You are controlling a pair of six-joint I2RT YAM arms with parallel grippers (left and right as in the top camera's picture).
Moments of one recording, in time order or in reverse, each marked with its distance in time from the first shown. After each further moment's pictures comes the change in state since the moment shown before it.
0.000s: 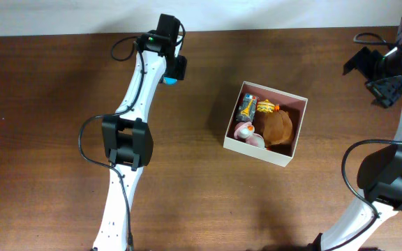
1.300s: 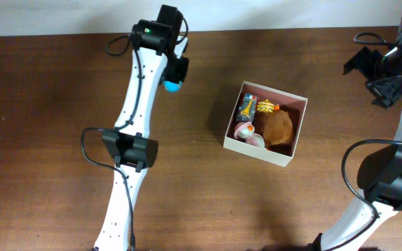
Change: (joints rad) left arm -0.049 0.007 0.383 -0.514 0.085 0.003; right arm 0.000 0.000 0.000 0.000 0.000 0.000
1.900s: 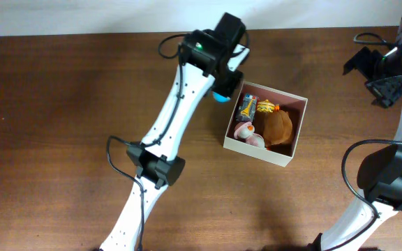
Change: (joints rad) left arm -0.285 -0.127 0.000 -0.001 0.054 0.013; right arm 0.000 0.000 0.000 0.000 0.000 0.000
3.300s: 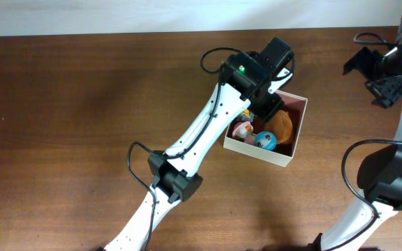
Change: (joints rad) left arm -0.176 -0.010 -0.091 0.113 -0.020 0.005; right arm 0.000 0.000 0.000 0.000 0.000 0.000
